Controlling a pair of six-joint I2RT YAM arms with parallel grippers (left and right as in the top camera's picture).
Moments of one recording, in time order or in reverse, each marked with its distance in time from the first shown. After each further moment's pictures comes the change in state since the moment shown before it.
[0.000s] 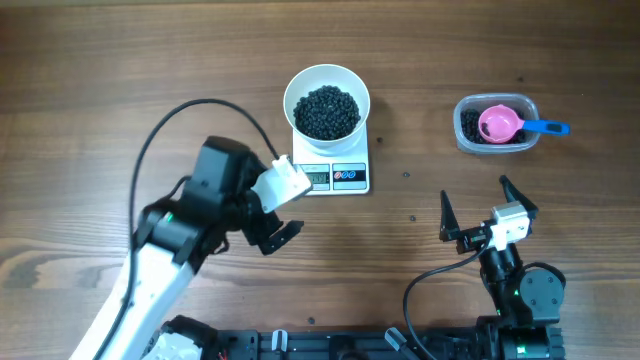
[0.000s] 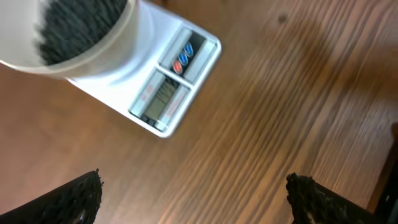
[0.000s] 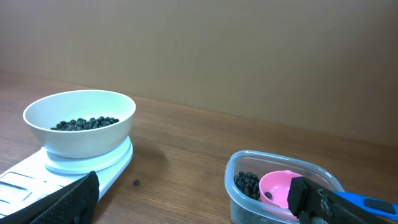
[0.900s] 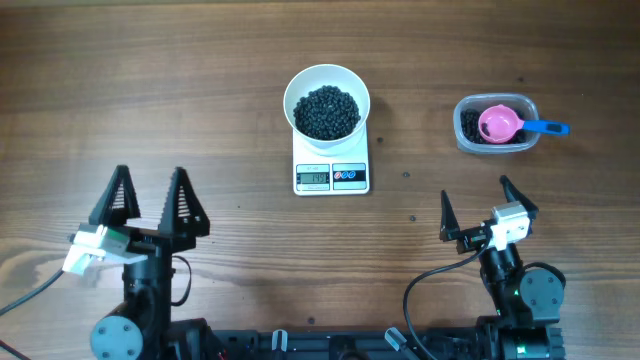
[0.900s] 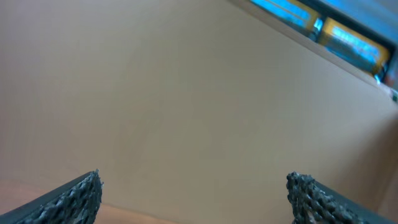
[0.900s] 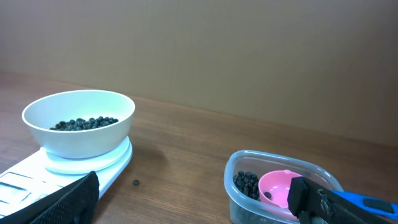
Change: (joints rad) left arm 0.488 -0.951 -0.622 1.056 -0.200 -1.094; right arm 0.000 0.000 0.000 0.000 0.004 0.000
